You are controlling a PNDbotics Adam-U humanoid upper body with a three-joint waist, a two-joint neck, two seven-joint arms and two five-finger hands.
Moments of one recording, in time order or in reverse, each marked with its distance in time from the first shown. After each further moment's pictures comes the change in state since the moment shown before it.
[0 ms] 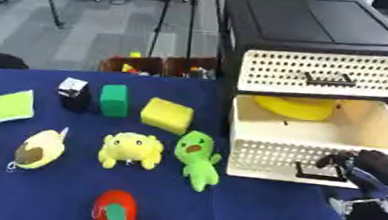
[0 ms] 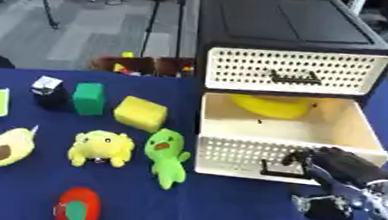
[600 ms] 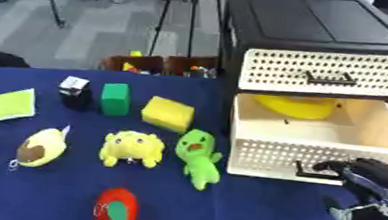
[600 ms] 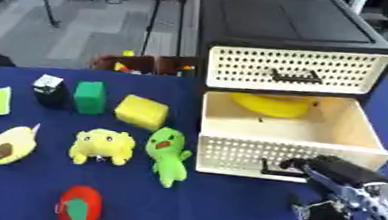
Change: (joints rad) left arm -0.002 0.000 0.000 0.000 0.000 -0.002 0.000; right arm 0.006 -0.024 0.041 0.005 -0.083 0.083 0.094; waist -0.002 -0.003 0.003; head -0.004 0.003
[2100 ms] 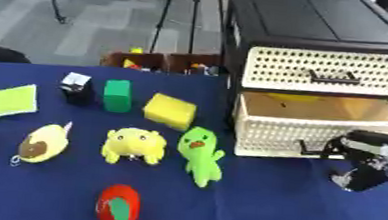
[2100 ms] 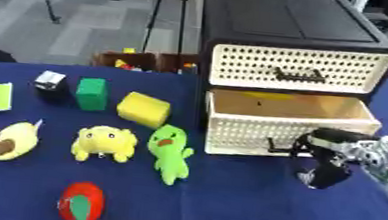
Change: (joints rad) left arm 0.000 0.000 0.000 0.000 0.001 -0.005 -0.003; right arm -0.197 -0.031 0.047 0.278 -0.095 -0.115 0.136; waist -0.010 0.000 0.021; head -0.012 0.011
